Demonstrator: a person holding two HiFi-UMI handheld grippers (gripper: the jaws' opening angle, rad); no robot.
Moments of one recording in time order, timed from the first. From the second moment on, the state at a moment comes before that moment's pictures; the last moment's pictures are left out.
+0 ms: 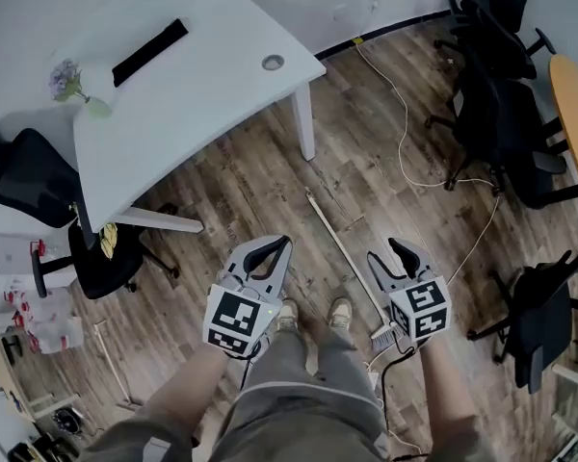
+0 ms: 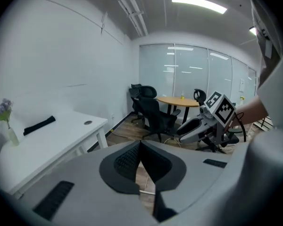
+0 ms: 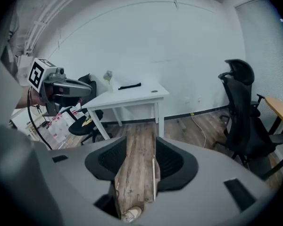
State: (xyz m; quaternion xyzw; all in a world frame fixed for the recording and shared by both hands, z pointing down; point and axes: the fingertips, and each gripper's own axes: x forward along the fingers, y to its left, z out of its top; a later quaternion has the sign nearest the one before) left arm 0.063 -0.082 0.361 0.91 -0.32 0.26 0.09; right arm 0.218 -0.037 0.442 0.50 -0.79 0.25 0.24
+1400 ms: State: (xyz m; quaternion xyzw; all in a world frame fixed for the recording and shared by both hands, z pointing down) left arm -0.019 -0.104 0.981 0.86 -0.29 0.36 0.21; right arm 0.191 -0.020 1.119 0.41 -0.75 0.36 0.38
